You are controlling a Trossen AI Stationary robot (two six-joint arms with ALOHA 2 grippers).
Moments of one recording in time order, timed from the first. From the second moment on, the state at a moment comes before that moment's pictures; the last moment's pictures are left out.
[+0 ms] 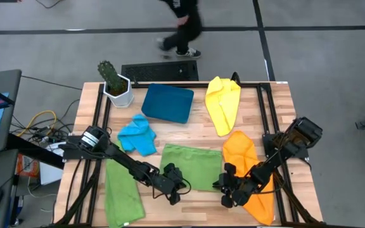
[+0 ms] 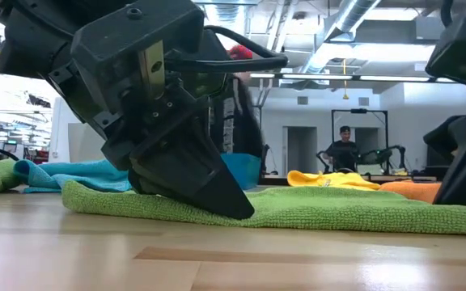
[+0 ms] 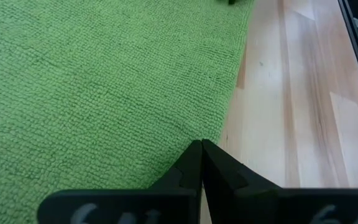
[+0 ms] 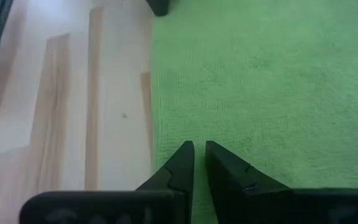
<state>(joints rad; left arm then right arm) -0.48 2.04 1.00 0.31 -0.29 -0.72 0.82 1.80 0.68 0.16 0.55 0.82</state>
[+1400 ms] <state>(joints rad) -0.41 2.05 1.00 0.32 -0.18 -0.69 0.86 1.83 0.68 0.06 0.67 0.97</state>
